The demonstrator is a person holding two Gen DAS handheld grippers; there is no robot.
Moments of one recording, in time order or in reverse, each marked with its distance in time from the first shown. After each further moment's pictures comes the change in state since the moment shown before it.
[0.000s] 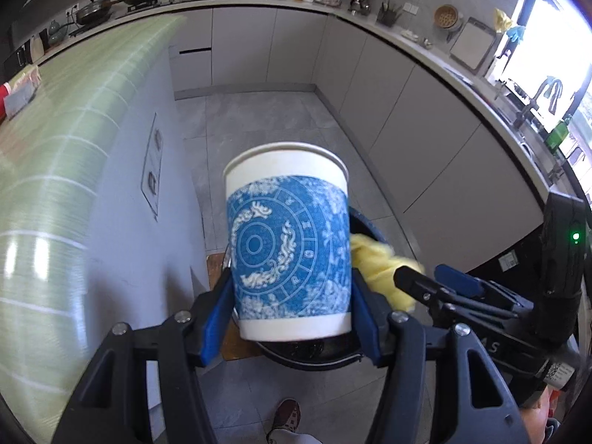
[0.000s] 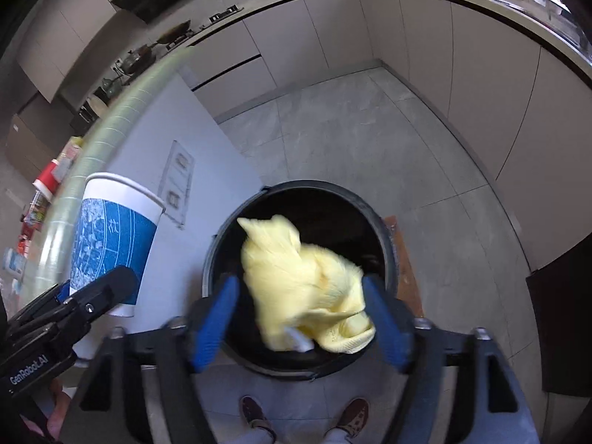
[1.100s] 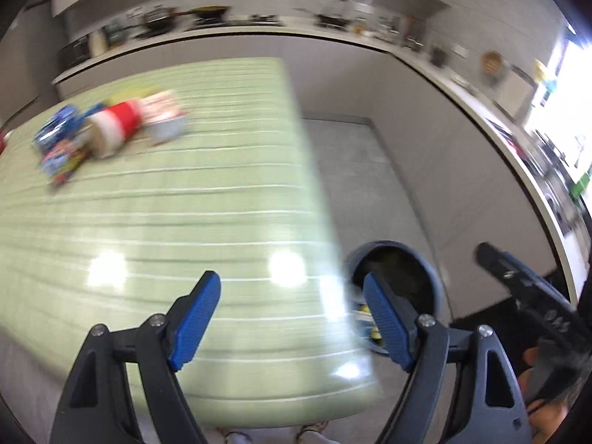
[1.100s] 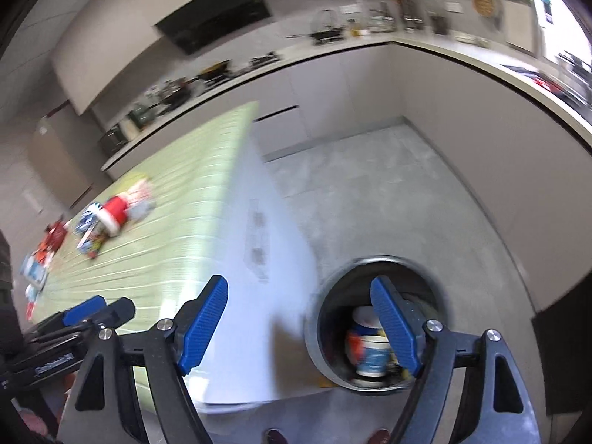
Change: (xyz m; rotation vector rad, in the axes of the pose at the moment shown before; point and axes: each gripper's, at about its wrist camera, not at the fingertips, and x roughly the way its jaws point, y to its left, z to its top) left arm -0.162 0.134 0.016 -0.137 -0.095 0.162; right arm -0.108 0.171 0.032 -0.085 -0.184 0.058
